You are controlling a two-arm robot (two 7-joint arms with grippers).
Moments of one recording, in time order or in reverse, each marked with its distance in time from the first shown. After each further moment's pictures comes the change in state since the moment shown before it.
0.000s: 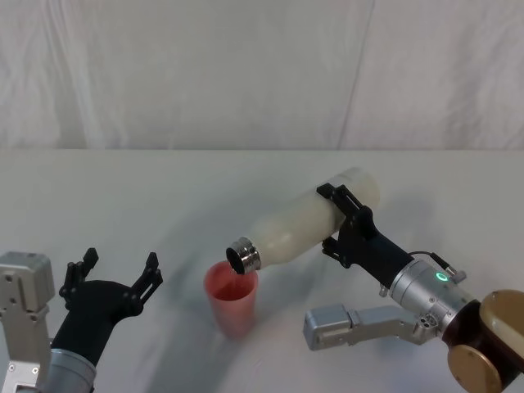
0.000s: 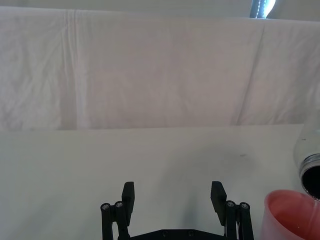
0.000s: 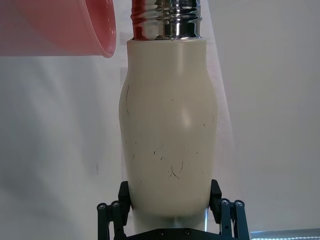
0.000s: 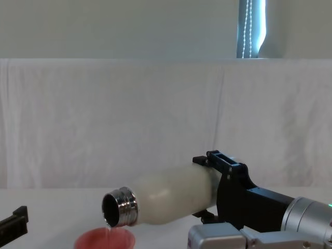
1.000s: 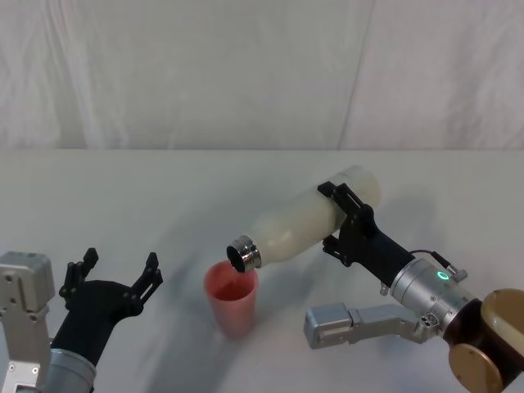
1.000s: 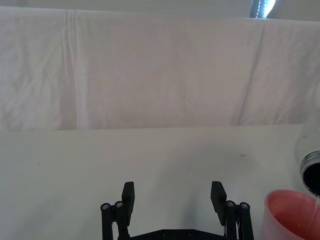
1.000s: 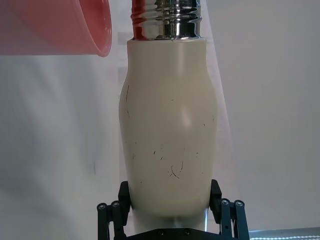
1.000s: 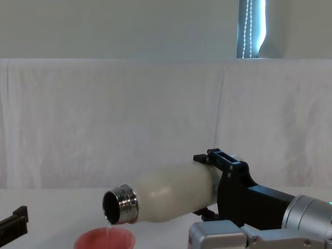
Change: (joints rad) left arm 0.000 0.000 0.000 0.000 0.000 0.000 0.000; right arm -0.001 0.002 0.003 -0.007 0.001 0.001 0.001
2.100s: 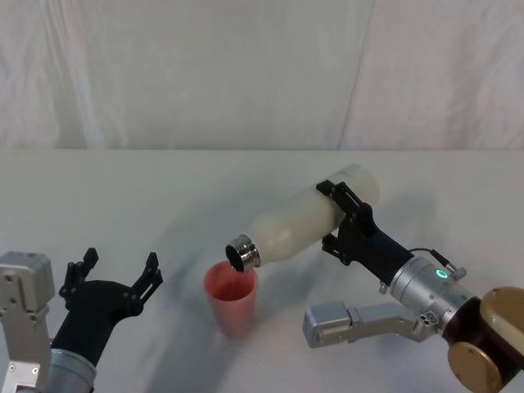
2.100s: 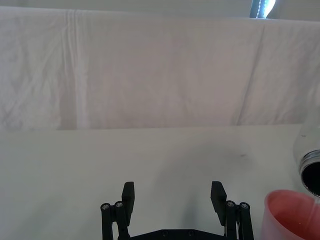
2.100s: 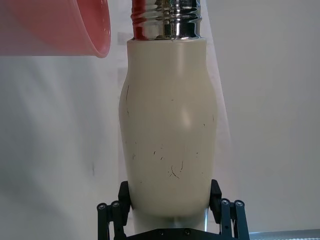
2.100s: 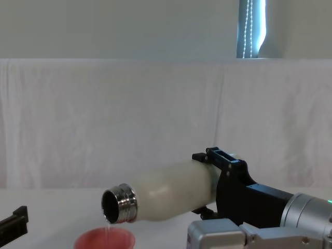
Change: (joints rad) left arm 0.000 0.000 0.000 0.000 0.000 0.000 0.000; right arm 0.006 -0.001 -0.003 0.001 -0.002 -0.001 0.003
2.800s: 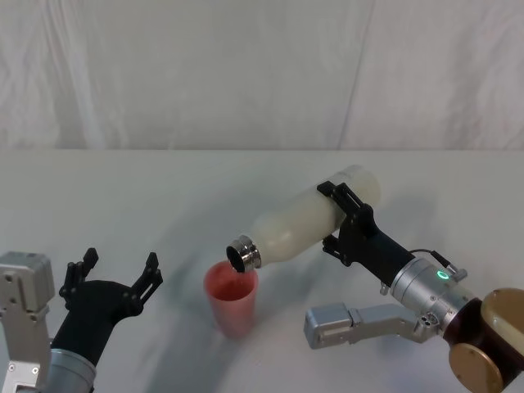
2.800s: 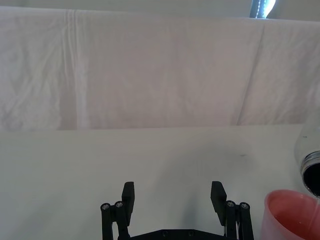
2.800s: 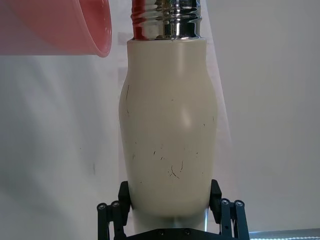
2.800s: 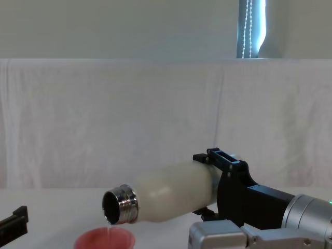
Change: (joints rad) left arm 0.000 0.000 0.000 0.000 0.000 0.000 0.000; right arm -0.004 0.002 0.001 -0.001 0.000 -0.001 -0.003
